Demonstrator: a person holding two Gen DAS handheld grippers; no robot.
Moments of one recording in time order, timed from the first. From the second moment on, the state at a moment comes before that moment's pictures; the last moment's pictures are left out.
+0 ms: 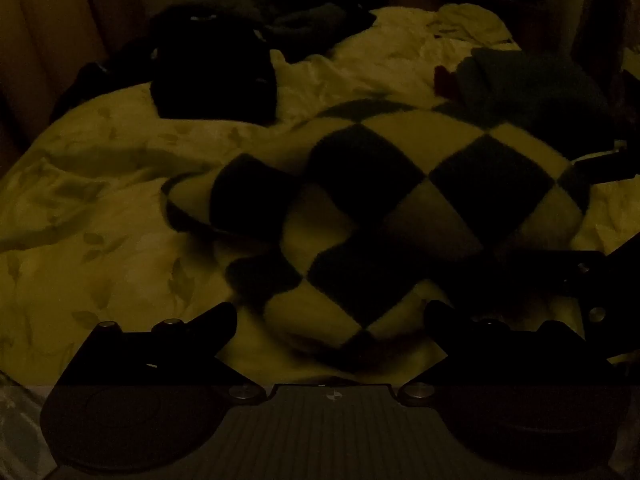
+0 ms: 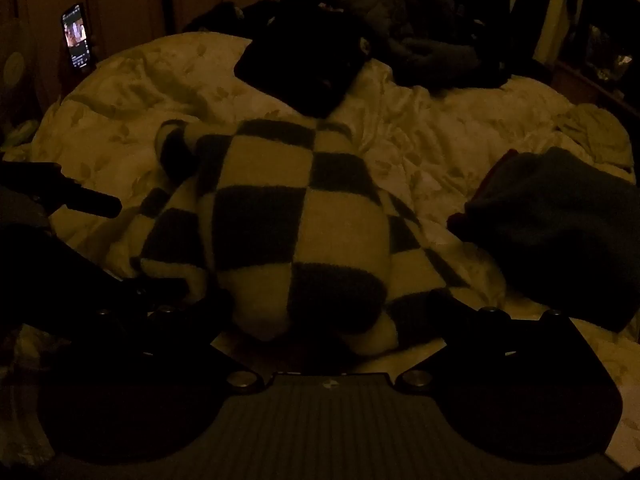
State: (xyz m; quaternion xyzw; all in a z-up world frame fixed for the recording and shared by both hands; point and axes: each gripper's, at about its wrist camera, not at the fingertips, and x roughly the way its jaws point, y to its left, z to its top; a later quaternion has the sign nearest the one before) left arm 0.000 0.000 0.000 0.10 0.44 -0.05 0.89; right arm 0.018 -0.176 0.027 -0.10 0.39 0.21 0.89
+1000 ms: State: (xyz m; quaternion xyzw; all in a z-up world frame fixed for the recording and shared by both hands) left arm 0.001 0.001 -0.006 0.08 0.43 -0.04 0.90; right arm 0.017 -0.174 0.022 -0.13 0.37 0.18 0.90
